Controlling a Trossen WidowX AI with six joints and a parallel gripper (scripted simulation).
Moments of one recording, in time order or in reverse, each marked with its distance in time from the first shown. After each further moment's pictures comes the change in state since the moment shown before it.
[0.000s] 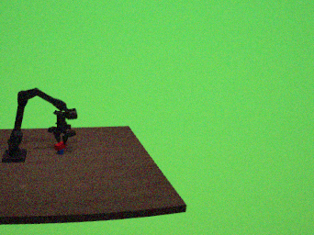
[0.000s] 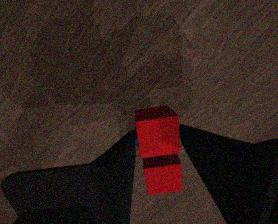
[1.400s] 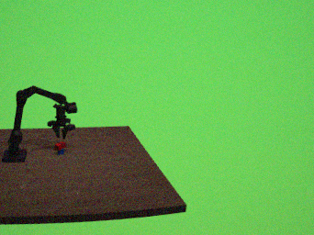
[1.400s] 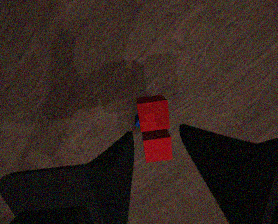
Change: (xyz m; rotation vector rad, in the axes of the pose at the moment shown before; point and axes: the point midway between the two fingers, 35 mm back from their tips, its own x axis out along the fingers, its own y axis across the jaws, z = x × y) arm -0.040 0.001 -0.002 -0.004 0.010 0.006
